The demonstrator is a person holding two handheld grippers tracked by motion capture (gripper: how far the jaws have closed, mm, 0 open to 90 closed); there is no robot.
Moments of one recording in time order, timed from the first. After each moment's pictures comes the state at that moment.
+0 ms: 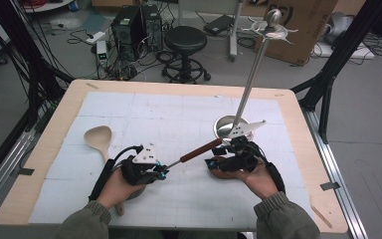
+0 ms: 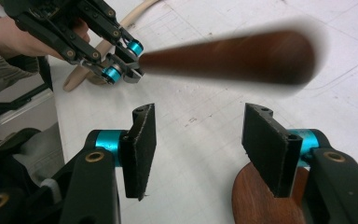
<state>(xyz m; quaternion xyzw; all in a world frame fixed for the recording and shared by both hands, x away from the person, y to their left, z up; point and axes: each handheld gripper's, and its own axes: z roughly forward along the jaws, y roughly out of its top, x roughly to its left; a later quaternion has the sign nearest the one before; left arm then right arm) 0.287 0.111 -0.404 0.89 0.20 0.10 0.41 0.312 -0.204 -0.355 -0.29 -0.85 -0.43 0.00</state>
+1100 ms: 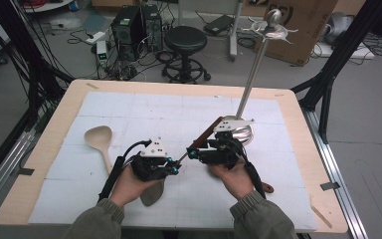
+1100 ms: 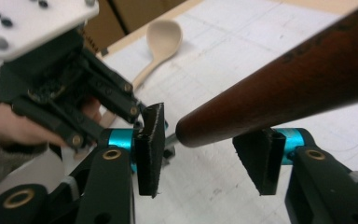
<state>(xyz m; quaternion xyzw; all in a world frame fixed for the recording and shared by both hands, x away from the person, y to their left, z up) 0.288 0.084 -0.385 0.86 0.22 0.08 0.46 0.311 -0.161 -0.347 -0.32 -0.80 -0.51 -0.02</state>
